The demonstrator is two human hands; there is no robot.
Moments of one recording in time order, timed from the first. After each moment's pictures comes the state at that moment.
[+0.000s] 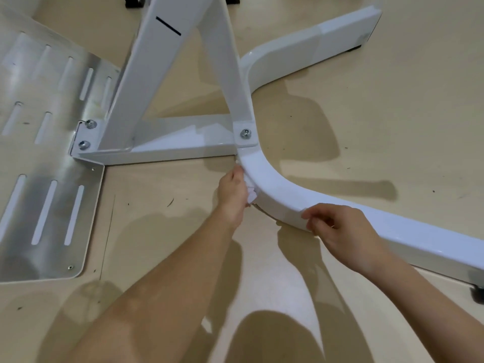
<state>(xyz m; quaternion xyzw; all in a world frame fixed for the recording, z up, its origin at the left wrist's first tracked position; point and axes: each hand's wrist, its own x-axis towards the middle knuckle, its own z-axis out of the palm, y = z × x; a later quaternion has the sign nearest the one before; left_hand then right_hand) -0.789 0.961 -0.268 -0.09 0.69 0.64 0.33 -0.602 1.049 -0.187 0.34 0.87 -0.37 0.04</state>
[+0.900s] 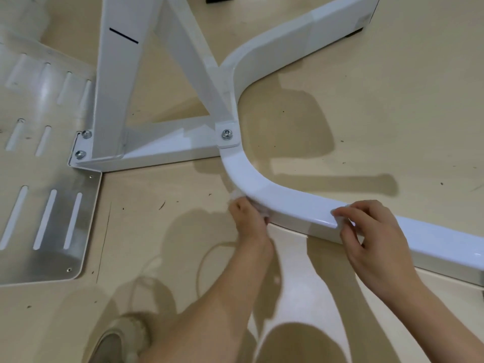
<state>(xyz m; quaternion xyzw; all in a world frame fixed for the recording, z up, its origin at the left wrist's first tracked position) -0.706 1.001 -0.293 -0.26 0.60 0.71 0.25 -0.542 1.090 -0.228 0.32 0.90 -0.26 -0.17</state>
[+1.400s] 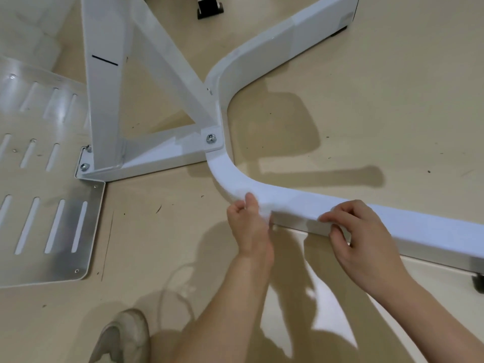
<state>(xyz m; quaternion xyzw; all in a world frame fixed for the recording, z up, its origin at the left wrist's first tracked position) -0.663 1.001 -0.261 -0.20 0.62 0.73 0.22 -0.516 1.098 -0.228 0.30 0.88 -0.33 -0.16</state>
